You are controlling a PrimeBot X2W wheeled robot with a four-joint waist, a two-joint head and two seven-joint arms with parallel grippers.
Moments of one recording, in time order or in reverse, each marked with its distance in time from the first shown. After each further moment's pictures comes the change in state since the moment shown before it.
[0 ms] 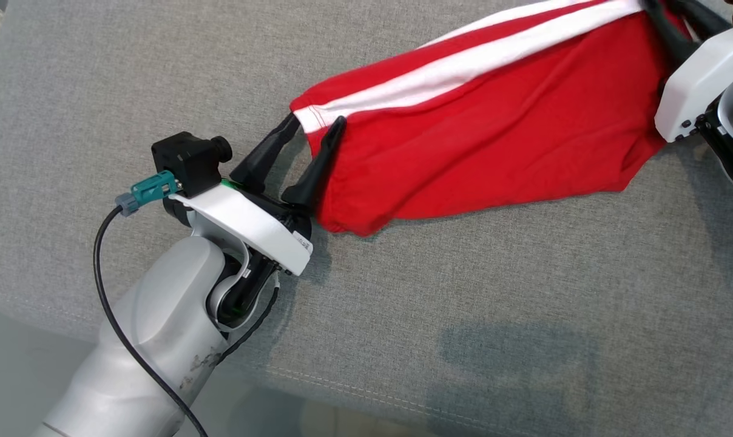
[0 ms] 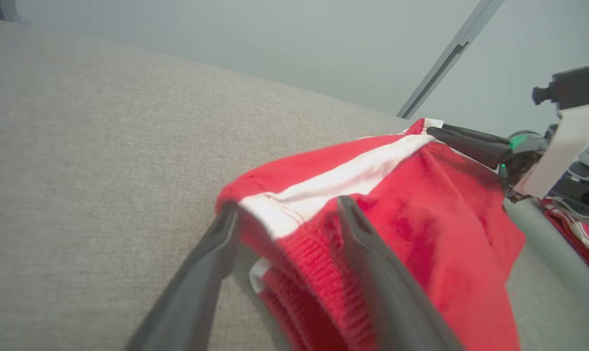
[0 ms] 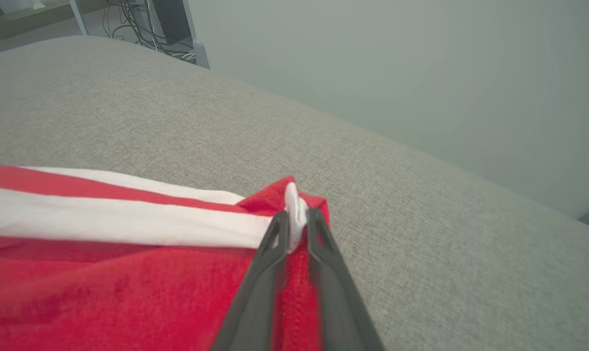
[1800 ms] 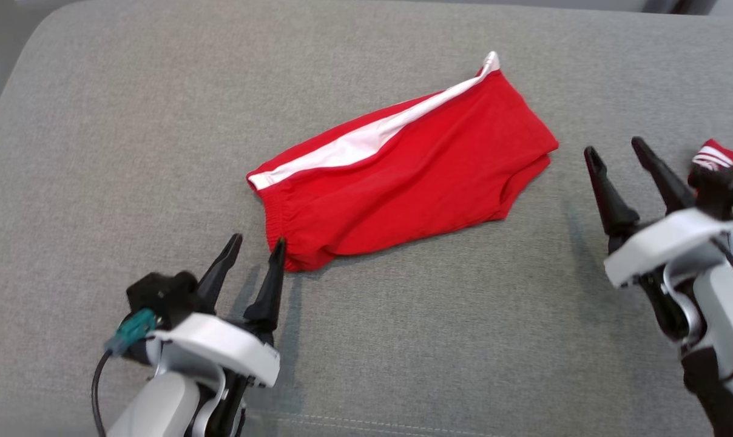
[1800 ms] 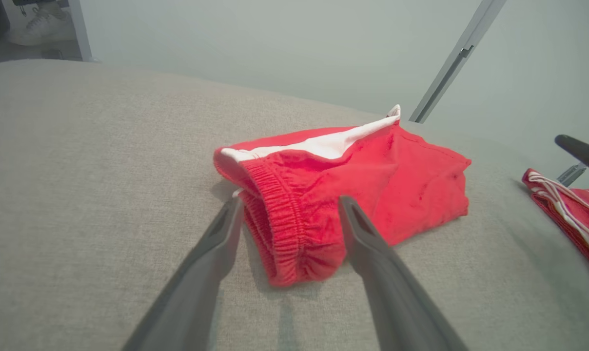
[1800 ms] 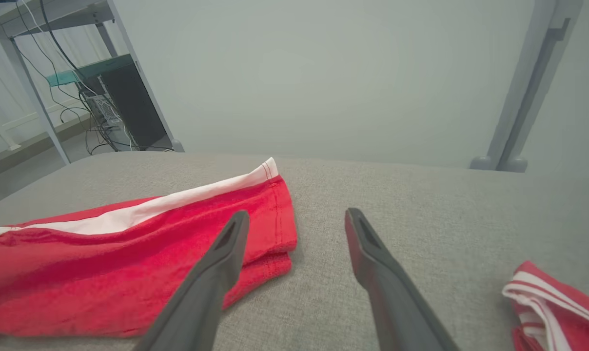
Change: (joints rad) left arm 0.494 0.040 0.234 -0.309 0.252 0.253 0.095; right arm 0.588 0.183 -0.409 -0.278 -0.094 0.000 -0.135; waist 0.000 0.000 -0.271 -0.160
